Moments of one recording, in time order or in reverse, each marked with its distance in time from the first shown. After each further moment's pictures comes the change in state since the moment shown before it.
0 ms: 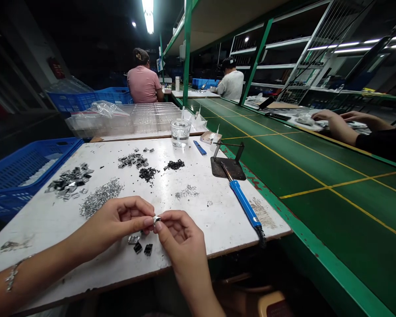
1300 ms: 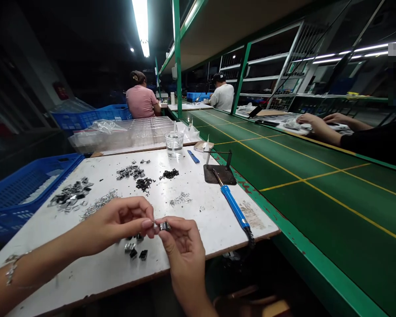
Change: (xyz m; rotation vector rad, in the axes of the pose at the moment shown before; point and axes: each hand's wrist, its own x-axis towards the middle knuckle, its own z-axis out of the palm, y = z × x) left_hand 0.004 0.038 0.010 0.207 -0.206 0.054; right_hand -0.007 0.004 -0.009 0.079 0.088 -0.417
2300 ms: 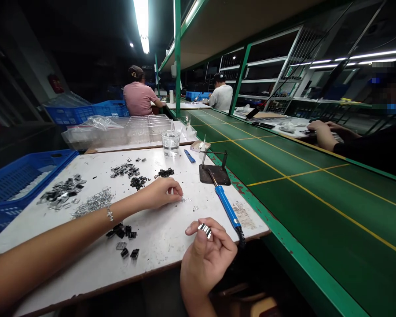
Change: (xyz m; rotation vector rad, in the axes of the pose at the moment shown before) left_hand 0.123 -0.039 0.001 0.799 0.114 0.168; right_hand 0.008 0.012 -0.020 -0.013 0.501 -0.441
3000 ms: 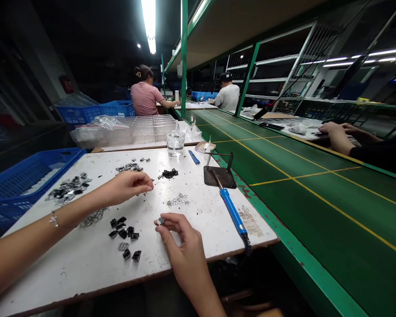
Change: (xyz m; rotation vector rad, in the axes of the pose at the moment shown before) left_hand -0.058 -0.032 -0.058 -0.121 0.055 -0.227; right_hand 0.016 -0.006 -0.001 -0.373 -0.807 0.520
